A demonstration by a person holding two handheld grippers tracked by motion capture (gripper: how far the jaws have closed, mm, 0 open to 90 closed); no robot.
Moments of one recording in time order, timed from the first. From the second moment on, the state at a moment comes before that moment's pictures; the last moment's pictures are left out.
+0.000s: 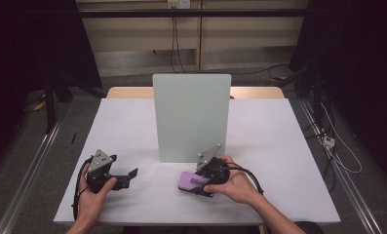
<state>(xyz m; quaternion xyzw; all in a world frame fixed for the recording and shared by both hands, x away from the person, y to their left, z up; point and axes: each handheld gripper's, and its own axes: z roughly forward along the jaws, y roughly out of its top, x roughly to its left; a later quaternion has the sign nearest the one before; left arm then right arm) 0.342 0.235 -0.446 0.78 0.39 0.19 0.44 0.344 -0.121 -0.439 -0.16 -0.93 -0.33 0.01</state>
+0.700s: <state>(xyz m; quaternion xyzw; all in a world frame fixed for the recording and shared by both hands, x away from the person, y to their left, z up) 0.342 0.235 -0.447 0.78 0.39 0.19 0.44 0.344 -0.118 -0.445 -0.17 -0.93 -0.33 0.00</state>
